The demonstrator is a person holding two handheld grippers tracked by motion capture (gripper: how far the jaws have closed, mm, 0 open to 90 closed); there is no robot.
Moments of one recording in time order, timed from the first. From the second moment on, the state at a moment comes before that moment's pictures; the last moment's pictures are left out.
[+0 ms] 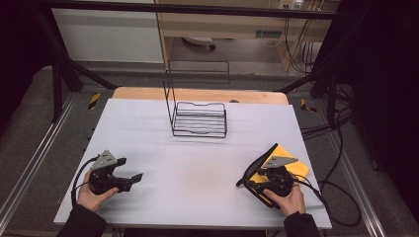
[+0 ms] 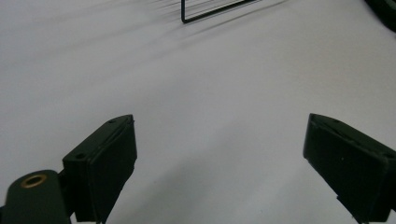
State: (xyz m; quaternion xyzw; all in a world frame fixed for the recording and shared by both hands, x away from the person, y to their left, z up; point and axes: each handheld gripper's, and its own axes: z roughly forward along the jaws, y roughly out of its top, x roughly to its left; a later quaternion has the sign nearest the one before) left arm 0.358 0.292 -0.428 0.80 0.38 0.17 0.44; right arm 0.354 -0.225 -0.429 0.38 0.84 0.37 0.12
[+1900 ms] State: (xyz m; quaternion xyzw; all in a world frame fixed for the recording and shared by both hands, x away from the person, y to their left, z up) left arm 0.357 0.293 -0.428 0.80 0.38 0.17 0.43; right arm 0.339 -0.217 -0.444 0.36 0.86 0.28 0.21
